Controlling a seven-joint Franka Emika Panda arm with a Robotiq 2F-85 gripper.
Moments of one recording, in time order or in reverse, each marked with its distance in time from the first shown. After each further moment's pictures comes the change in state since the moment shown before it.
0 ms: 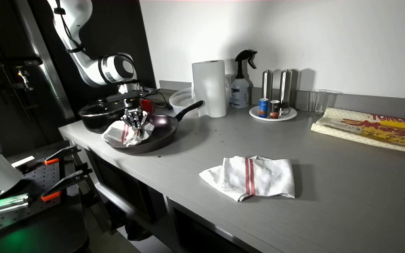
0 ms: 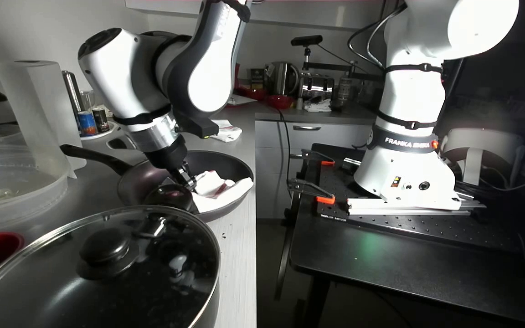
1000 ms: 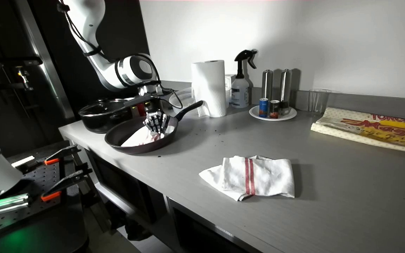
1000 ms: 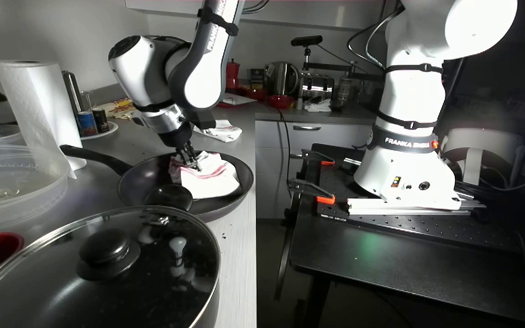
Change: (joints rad) arm -0.030 0.036 -0.190 0.061 -0.036 0.034 0.169
